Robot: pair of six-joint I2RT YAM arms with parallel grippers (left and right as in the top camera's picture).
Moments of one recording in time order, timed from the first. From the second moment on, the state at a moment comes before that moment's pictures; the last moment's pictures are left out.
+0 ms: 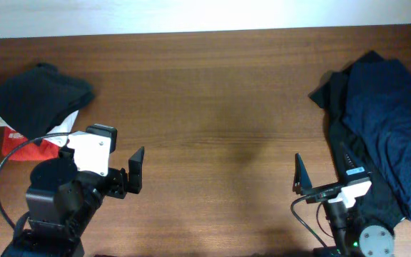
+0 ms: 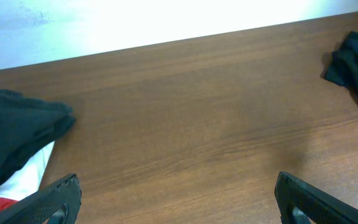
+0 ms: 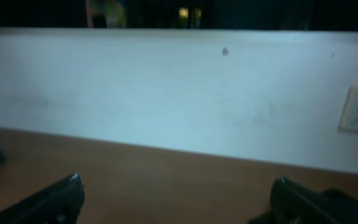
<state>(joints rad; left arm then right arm) -0.18 0.73 1.08 -0.86 0.07 0.02 0.06 0.02 0.20 -0.02 -0.15 -0.01</state>
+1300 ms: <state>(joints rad) -0.18 0.73 1.08 -0.86 0.07 0.02 0.07 0.01 0.01 -0.07 -0.02 -0.09</state>
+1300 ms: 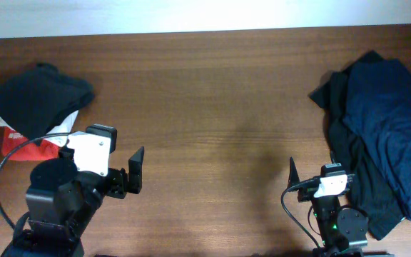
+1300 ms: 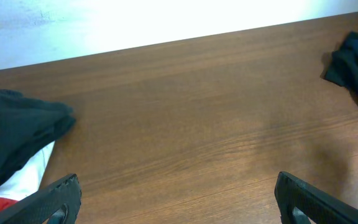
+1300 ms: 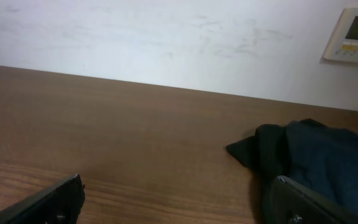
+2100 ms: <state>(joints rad) -0.04 0.57 0.76 -0.61 0.02 0.04 0.07 0.02 0.01 -0.07 -0.02 -0.09</state>
